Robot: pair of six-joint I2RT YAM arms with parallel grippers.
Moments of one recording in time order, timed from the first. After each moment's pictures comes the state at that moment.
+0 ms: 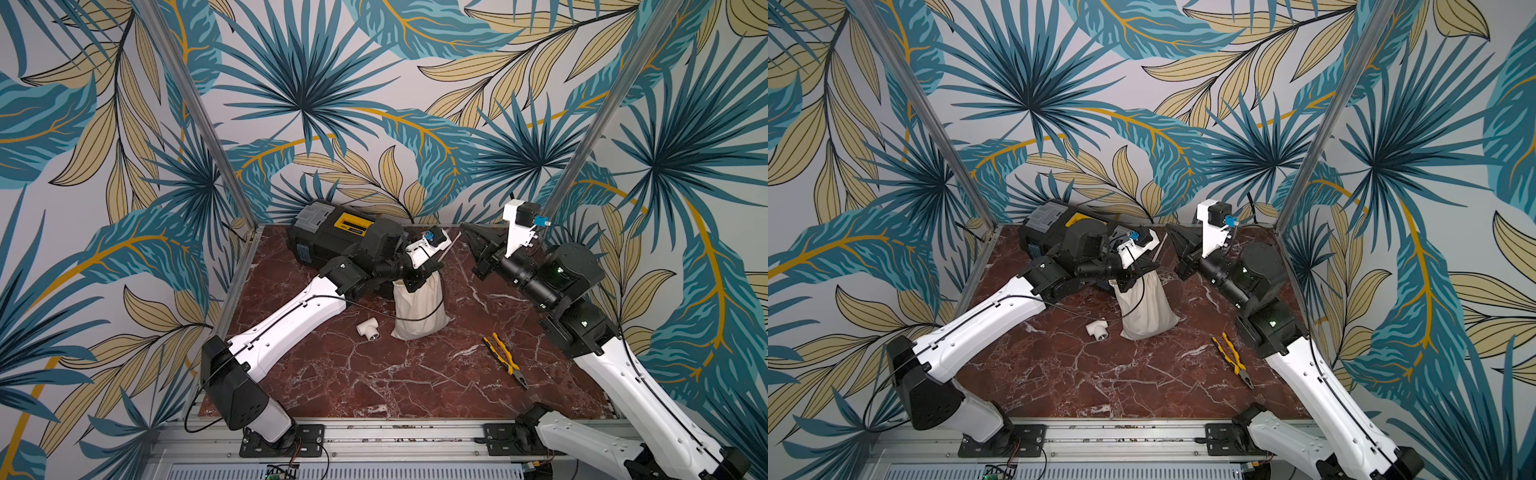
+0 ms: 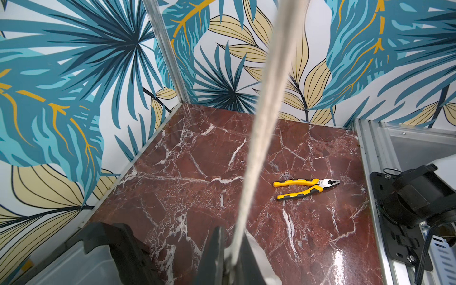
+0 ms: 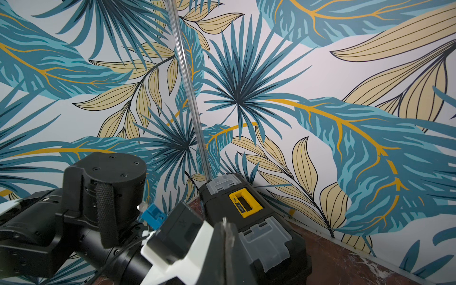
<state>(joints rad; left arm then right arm) -0.74 1.56 1.57 -0.43 0.37 0.26 0.65 1.01 1.24 -0.06 -0.18 0.19</state>
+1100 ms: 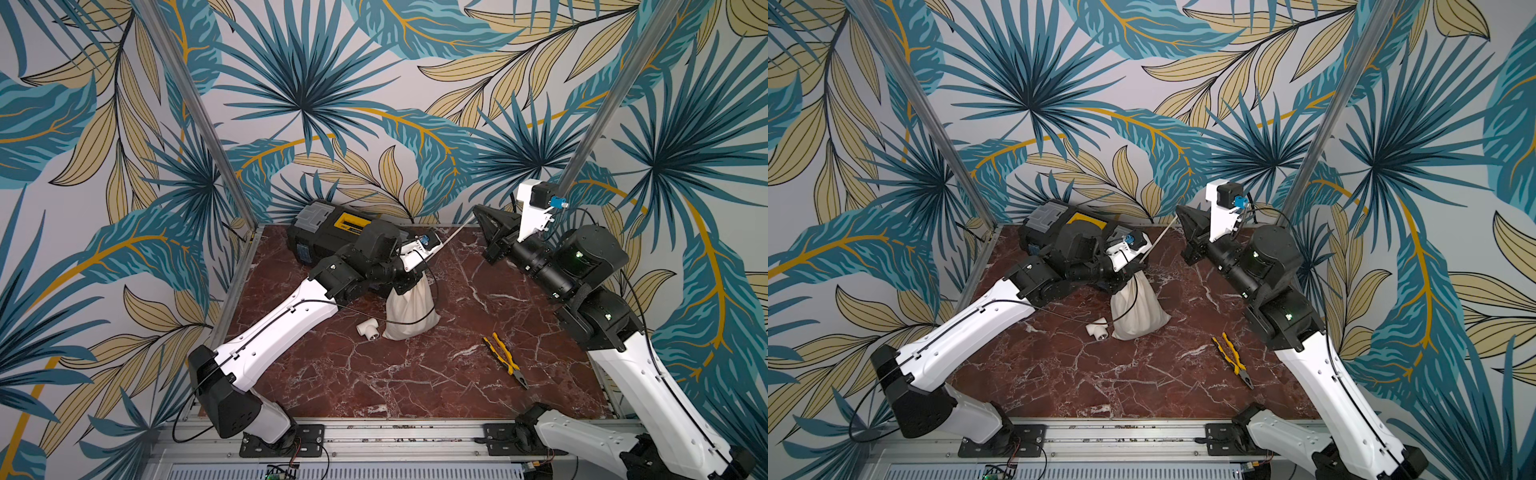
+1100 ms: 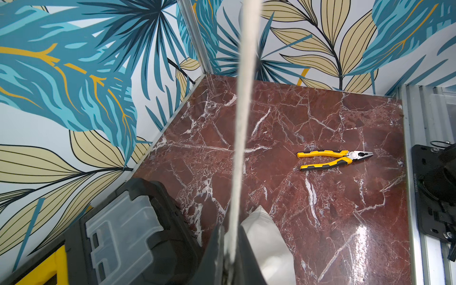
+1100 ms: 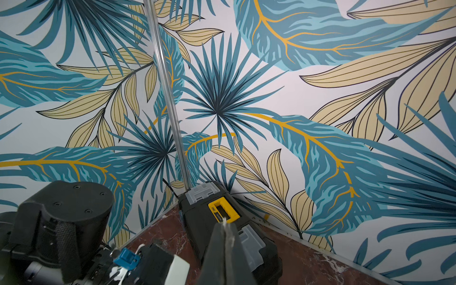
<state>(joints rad) -0.75 1.51 1.59 -0.60 0.20 0.33 0.66 1.07 1.46 -0.24 -0.05 0.11</state>
